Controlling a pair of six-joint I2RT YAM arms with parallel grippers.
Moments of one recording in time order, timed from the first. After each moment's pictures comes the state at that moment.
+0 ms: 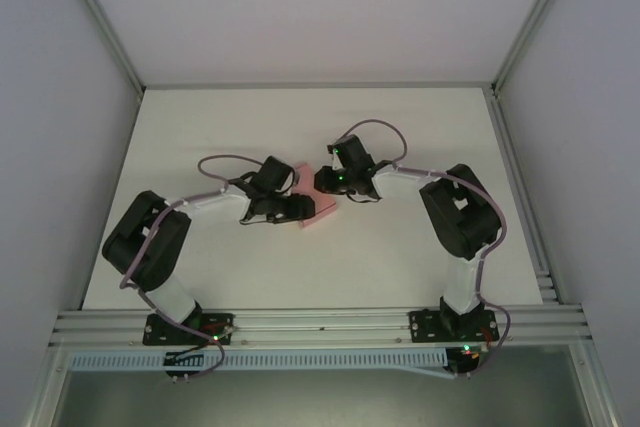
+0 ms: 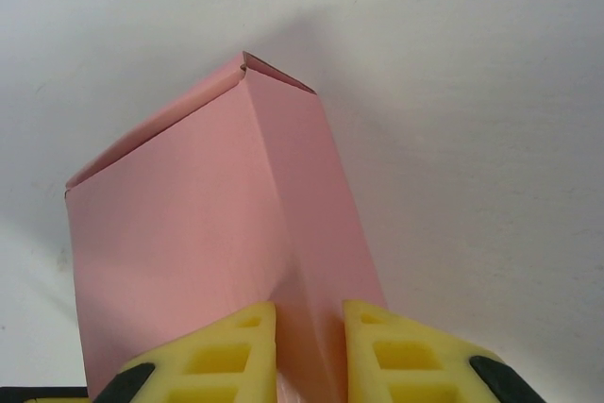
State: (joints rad) left arm -0.68 1.65 0.89 -0.28 0.27 -0.66; right arm 0.64 1.91 1.11 -0.08 -0.29 0.62
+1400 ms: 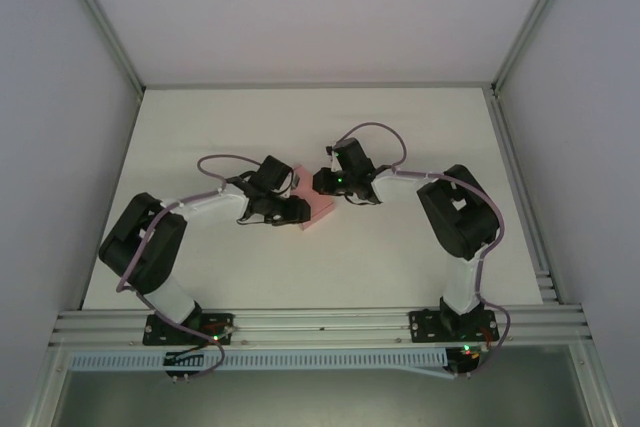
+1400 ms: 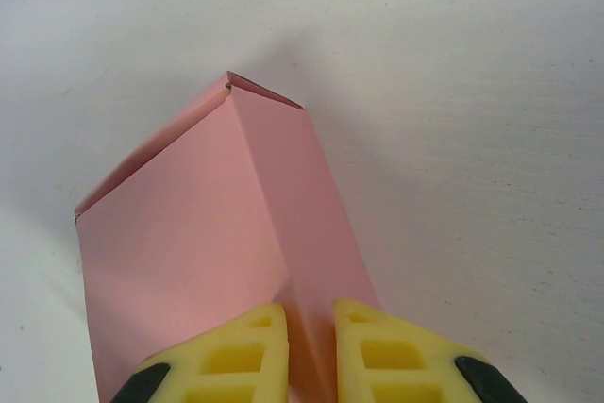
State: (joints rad) left arm -0.67 1.65 0.90 -0.35 0.30 -0.63; right arm 0.65 1.91 1.07 0.03 -0.30 0.64
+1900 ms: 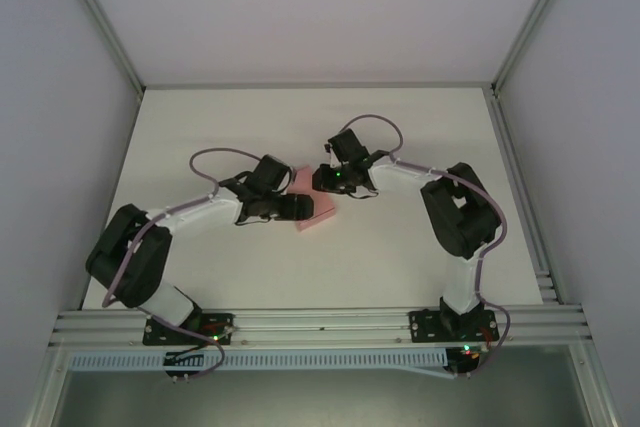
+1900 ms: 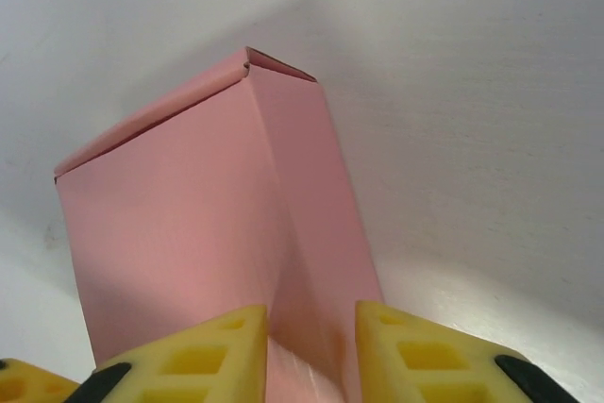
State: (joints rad) left arm -0.69 1.52 0.89 -0.36 0.15 -0.56; right arm 0.63 1.91 1.25 -0.32 -0.28 0.61
